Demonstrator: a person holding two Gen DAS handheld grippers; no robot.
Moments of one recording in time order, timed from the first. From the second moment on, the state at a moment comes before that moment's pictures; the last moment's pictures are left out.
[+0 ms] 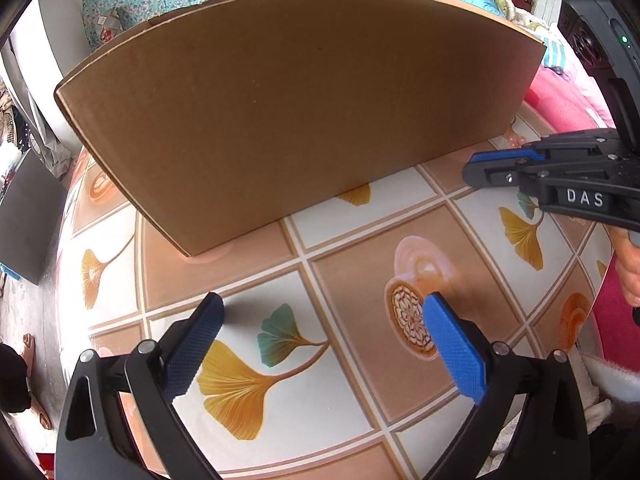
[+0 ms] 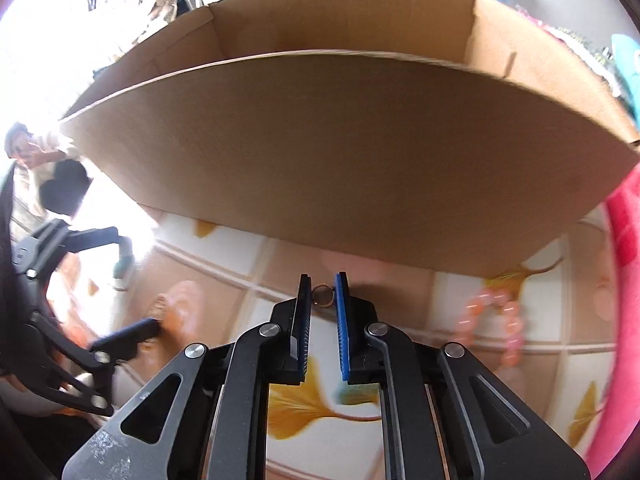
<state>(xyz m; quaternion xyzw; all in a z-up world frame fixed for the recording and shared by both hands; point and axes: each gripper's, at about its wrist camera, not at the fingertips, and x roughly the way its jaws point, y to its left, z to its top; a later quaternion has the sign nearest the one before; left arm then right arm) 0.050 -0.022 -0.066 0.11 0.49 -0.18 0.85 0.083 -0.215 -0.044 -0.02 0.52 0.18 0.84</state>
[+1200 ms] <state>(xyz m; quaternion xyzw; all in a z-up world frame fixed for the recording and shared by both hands) 0.048 -0.020 -0.068 0.11 0.49 -0.18 0.85 0.044 -0.308 -0.009 0.13 0.49 0.17 0.84</state>
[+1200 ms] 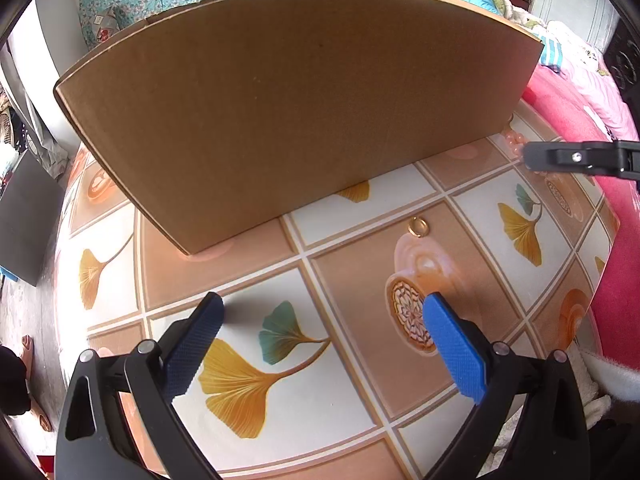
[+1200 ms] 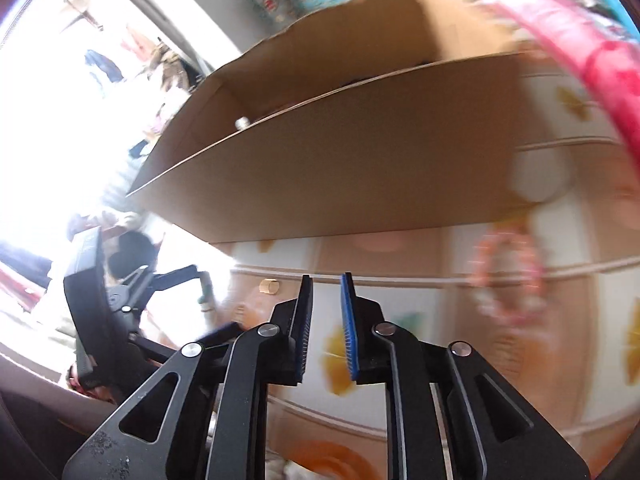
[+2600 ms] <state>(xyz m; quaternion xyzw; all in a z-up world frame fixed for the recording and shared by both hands) 0.058 -0.074 -0.059 0.07 0.47 -0.35 0.81 0.046 -0.306 -0.044 0.12 0.52 0.15 0.83</state>
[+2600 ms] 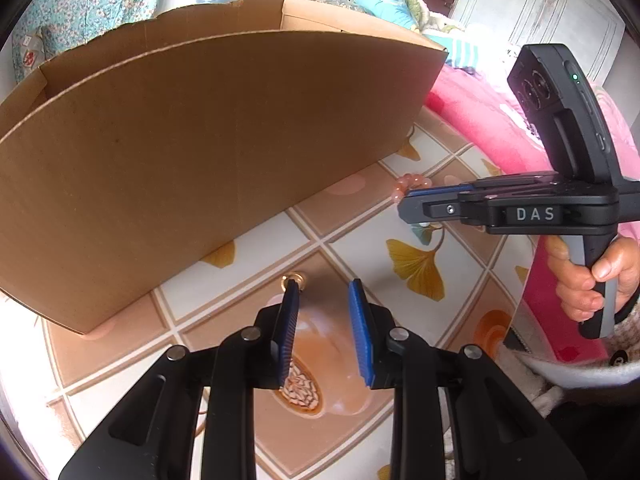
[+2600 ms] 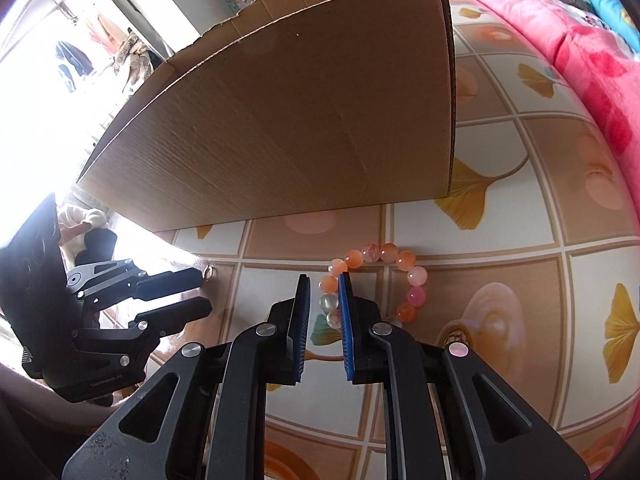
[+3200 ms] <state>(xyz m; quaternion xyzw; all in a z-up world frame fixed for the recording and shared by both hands) 0.060 -0.083 -0.063 0.18 0.42 -0.33 0.83 0.044 -0.310 -0.038 0.13 0.52 0.16 0.83</state>
